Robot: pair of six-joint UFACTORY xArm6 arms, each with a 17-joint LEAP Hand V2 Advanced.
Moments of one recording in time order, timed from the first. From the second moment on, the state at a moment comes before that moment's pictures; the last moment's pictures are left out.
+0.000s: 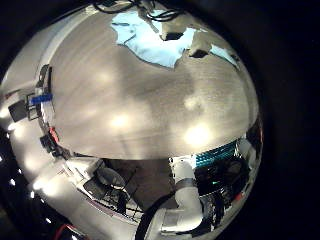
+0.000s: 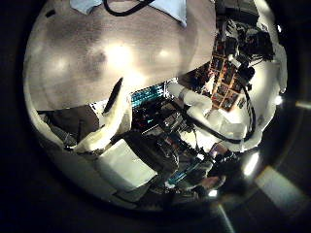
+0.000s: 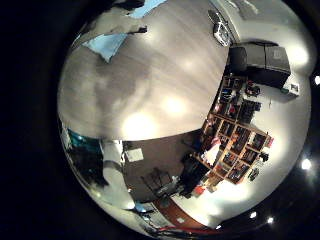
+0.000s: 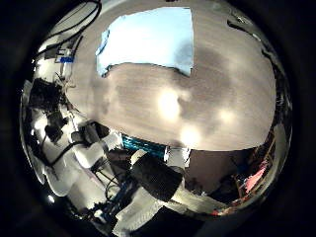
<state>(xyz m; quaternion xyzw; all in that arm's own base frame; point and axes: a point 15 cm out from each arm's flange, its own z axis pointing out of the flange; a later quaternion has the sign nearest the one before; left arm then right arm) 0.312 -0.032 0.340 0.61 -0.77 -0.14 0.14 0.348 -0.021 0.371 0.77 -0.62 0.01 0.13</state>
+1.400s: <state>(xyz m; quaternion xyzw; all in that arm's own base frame) 0.478 -0.019 0.188 0.62 -0.77 -0.10 0.09 0.334 -0.031 0.326 0.74 -0.66 -0.05 0.13</state>
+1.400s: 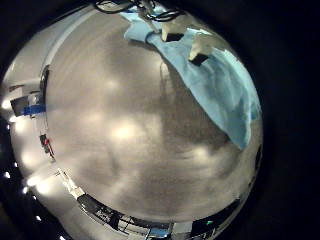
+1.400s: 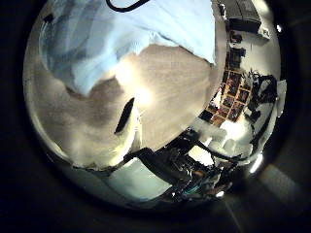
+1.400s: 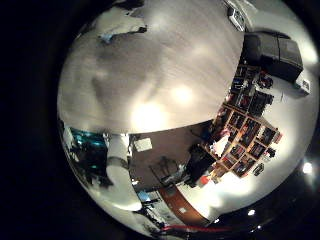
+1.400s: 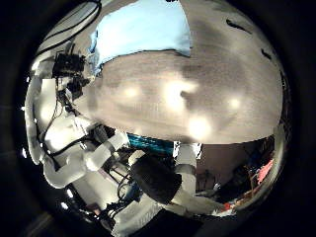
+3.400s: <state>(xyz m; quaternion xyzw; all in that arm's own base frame) 0.404 -0.019 0.268 0.55 -0.78 -0.20 0.21 0.374 0.034 0.174 0.78 -0.60 -0.08 0.19</state>
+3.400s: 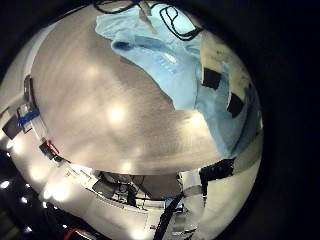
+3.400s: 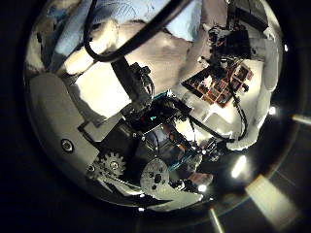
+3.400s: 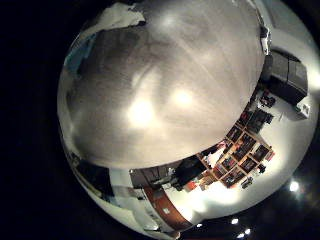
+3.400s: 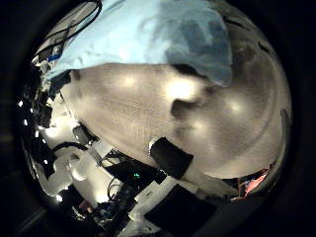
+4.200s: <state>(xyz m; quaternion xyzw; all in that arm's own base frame) 0.398 -0.007 0.299 0.56 -0.79 -0.19 0.20 0.383 0.035 0.168 0.78 -0.59 -0.07 0.21</state>
